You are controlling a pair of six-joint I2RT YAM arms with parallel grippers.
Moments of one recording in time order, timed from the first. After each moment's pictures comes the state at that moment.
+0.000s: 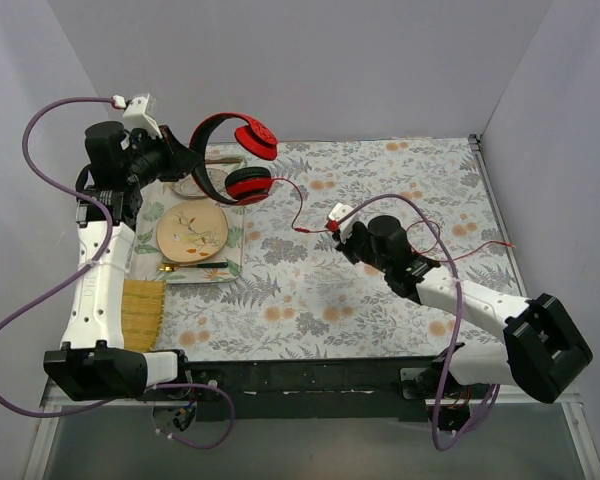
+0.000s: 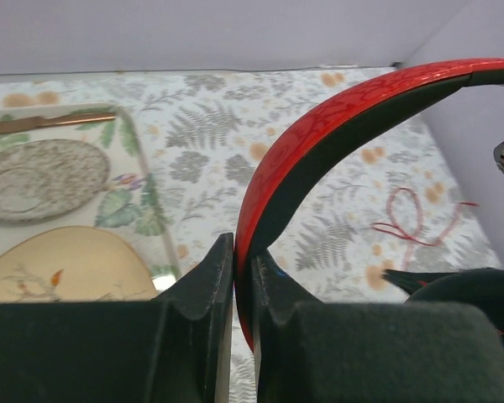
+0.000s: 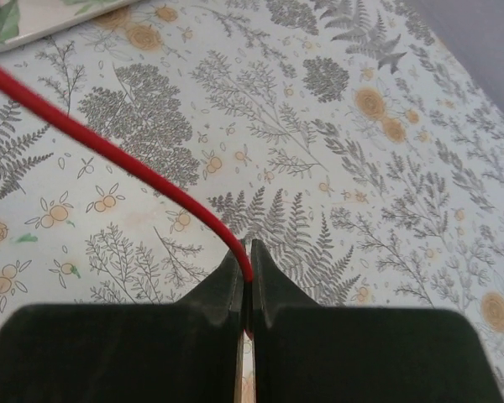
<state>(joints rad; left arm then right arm) 0.05 1.26 1.49 -0.50 0.56 -0.28 0.70 1.29 0.65 0.29 -0.12 -0.34</state>
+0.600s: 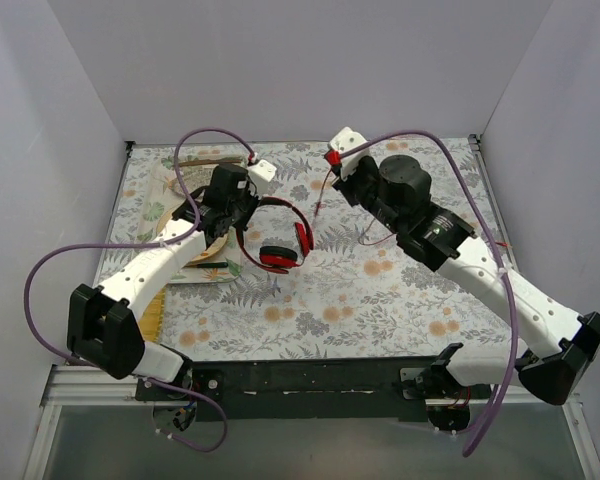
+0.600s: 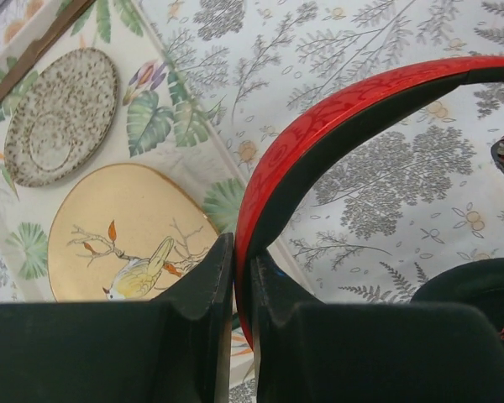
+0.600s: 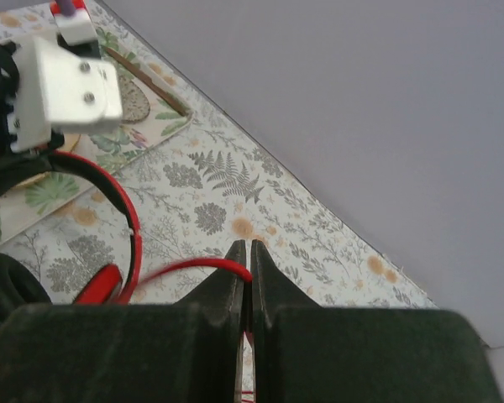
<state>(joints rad) -0.44 1.42 1.19 -0.46 -0.13 0.24 0.81 1.22 1.30 -0.21 0.19 -0.37</state>
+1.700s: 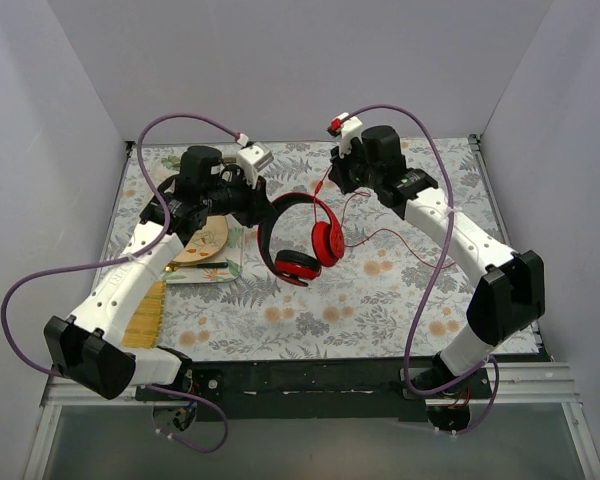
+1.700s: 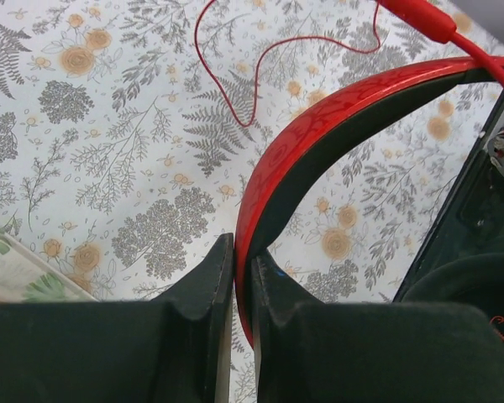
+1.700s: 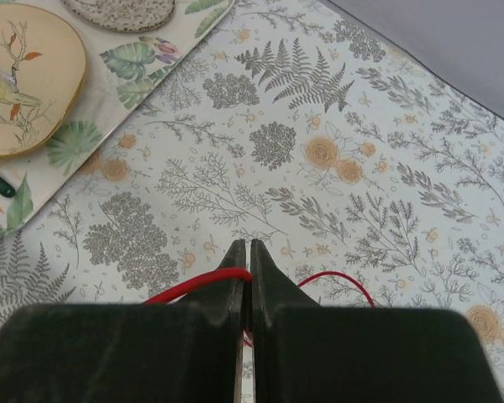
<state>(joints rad) -0.45 1.30 1.33 -0.58 0.53 0.09 0.55 1.62 1.48 -0.31 -0.16 -0.09</state>
